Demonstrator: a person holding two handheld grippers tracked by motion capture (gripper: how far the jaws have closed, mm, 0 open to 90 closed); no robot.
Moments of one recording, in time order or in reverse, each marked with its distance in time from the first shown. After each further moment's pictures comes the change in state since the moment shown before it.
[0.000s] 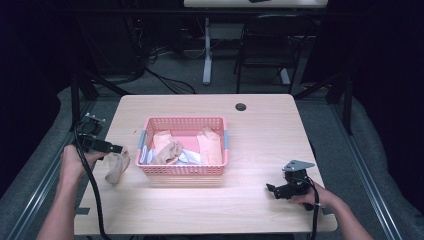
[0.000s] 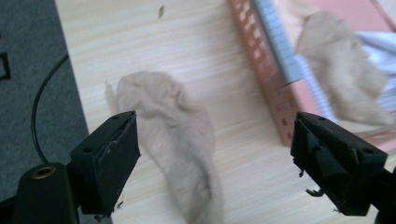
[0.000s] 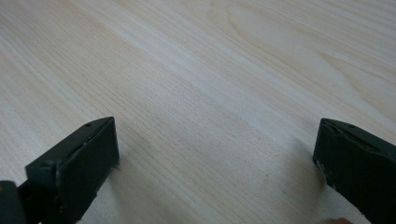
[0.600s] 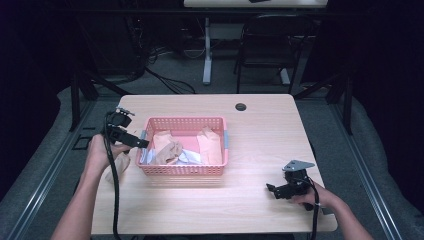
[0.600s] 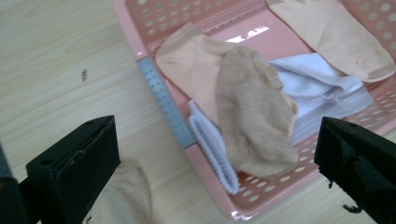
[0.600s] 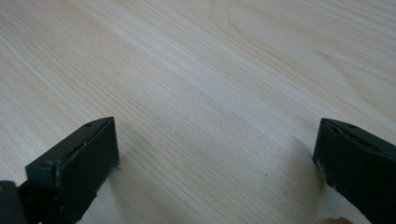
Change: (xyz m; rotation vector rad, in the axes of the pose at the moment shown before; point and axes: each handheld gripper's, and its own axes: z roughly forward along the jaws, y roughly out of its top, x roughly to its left) left arm -0.067 0.041 0.016 -0.015 -0.075 0.177; right arm -0.001 0.000 -0.001 0.007 -0.001 -0.006
